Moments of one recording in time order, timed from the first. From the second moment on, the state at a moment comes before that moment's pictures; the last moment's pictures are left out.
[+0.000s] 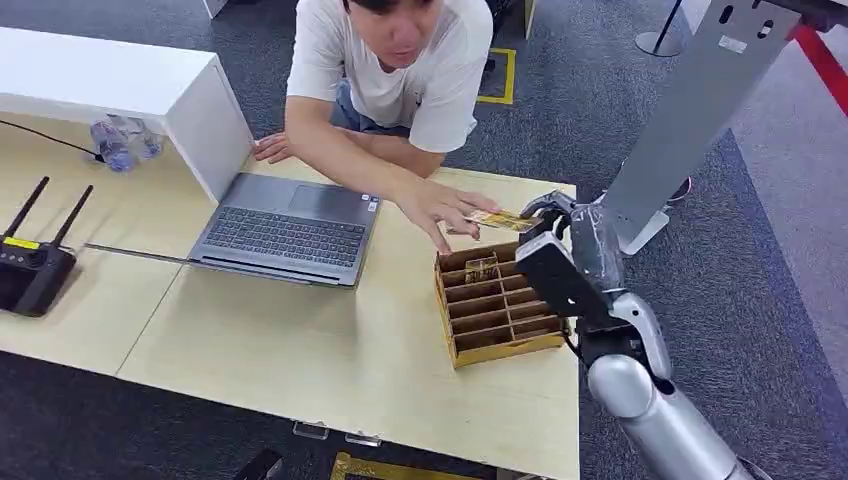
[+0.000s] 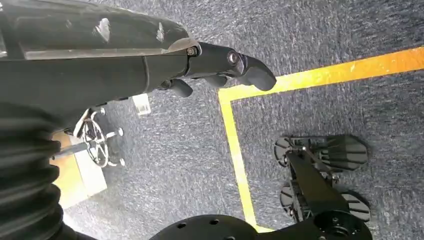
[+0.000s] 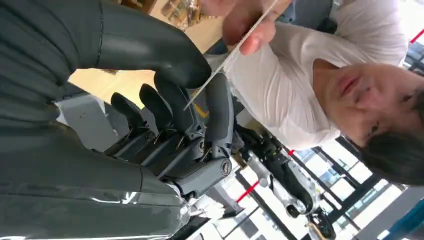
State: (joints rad) left arm -0.12 0.16 -1.33 -0.19 1.29 0.16 -0.01; right arm -0.57 -0.20 0.71 -1.44 0.35 -0.37 0.13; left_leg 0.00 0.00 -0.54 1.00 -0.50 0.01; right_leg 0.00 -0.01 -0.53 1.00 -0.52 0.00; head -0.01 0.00
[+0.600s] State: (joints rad) left arm -0.12 0.16 -1.33 -0.19 1.30 0.15 -0.03; right arm -0.57 -0.17 0.74 -1.36 0.18 -0.34 0.08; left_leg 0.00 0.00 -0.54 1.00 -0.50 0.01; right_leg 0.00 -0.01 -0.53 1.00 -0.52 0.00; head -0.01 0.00
